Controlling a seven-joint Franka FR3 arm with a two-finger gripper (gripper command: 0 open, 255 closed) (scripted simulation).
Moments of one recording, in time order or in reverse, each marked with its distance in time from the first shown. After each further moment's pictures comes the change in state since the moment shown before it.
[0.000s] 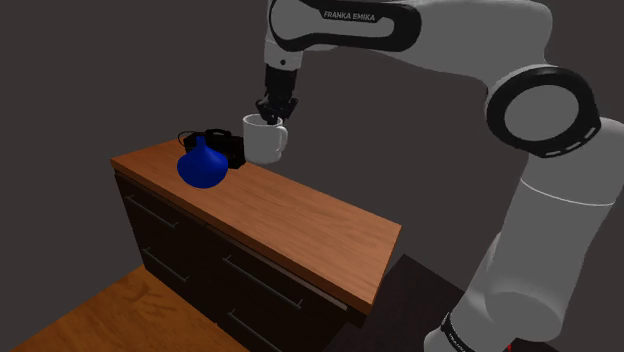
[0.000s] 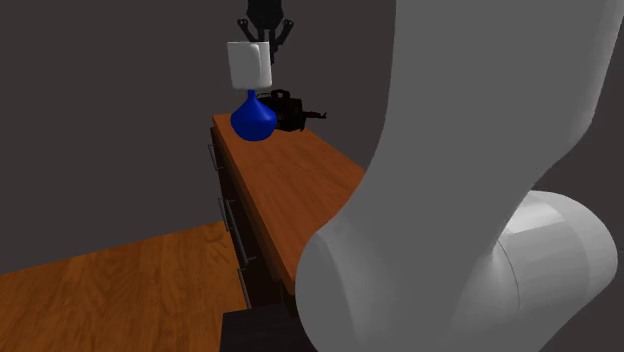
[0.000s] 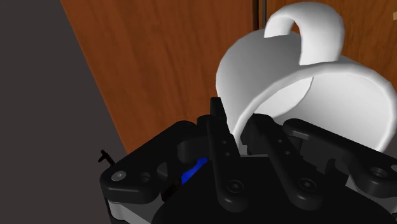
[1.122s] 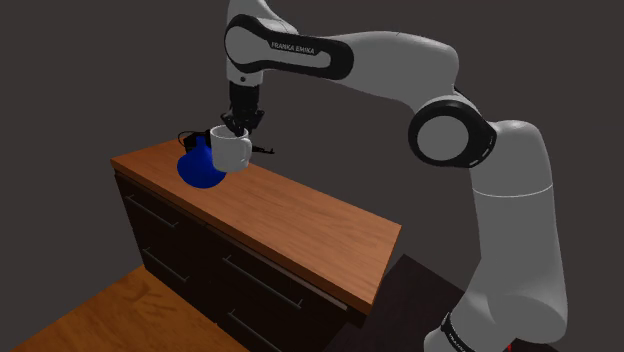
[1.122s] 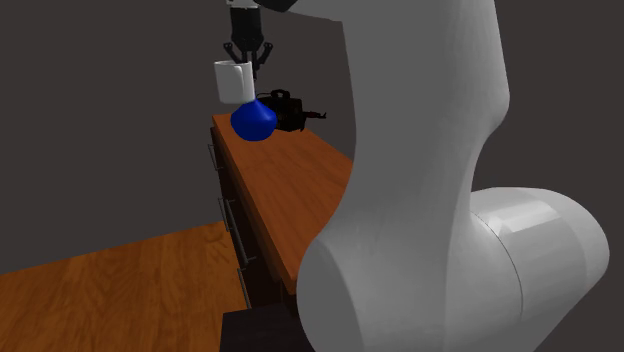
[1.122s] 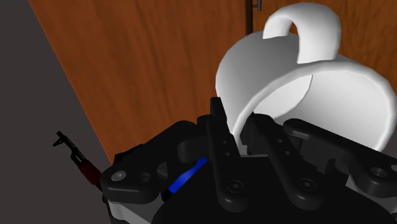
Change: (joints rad) arm 0.059 0.358 0.013 0.390 -0.043 -0.035 0.060
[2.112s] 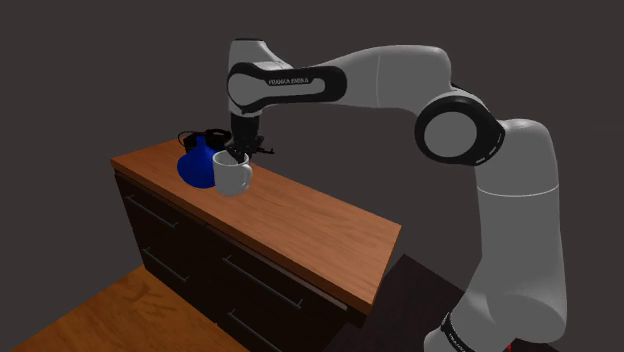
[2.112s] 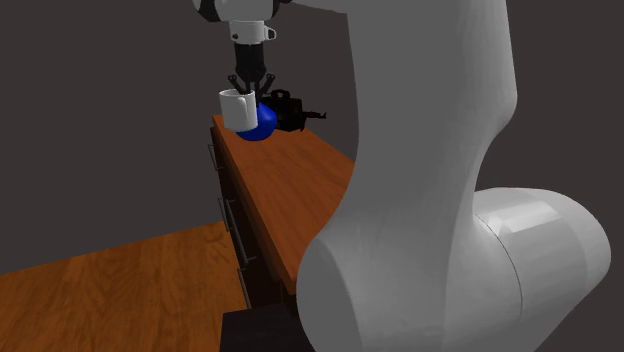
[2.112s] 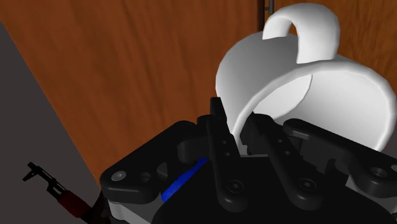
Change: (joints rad) arm -0.011 -0.035 -0.001 -0.261 0.002 0.226 0.004
